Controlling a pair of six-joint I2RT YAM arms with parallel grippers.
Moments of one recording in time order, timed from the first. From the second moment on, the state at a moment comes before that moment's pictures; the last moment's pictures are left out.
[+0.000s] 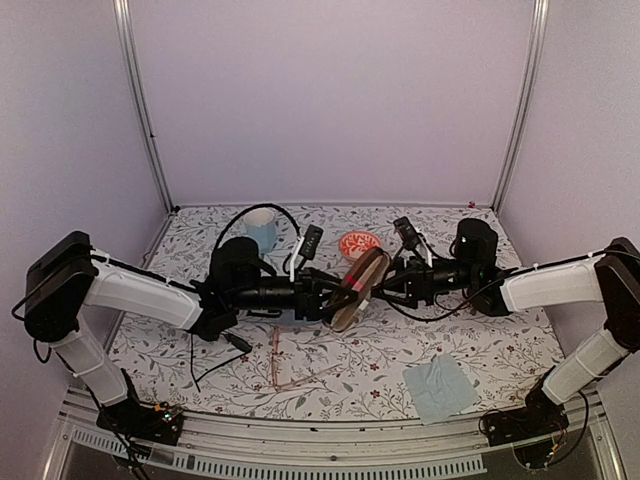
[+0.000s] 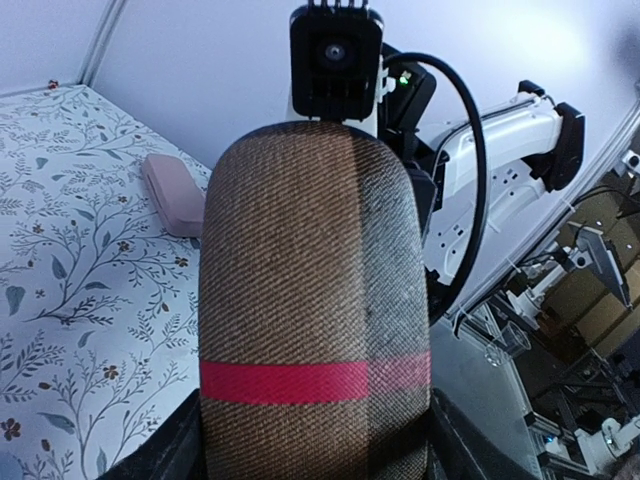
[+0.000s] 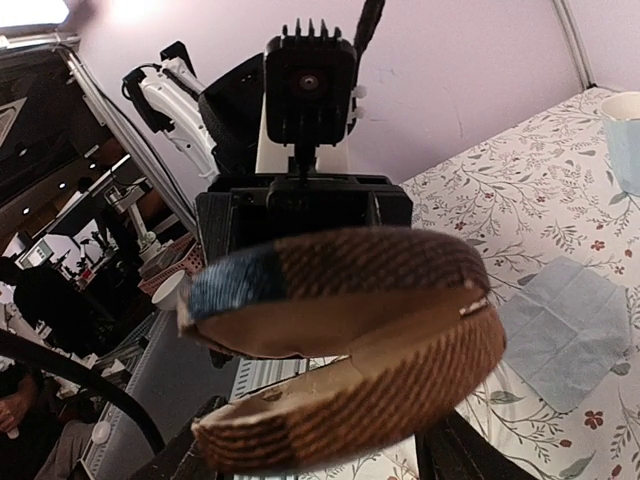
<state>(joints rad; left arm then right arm) -0.95 1.65 0.78 0.83 0.54 -0.58 0.60 1.51 0.66 0.73 -1.05 0.42</state>
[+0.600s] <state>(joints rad) -0.95 1.58 0.75 0.94 0.58 -0.57 0.50 1.51 0.60 0.65 -0.86 0.47</state>
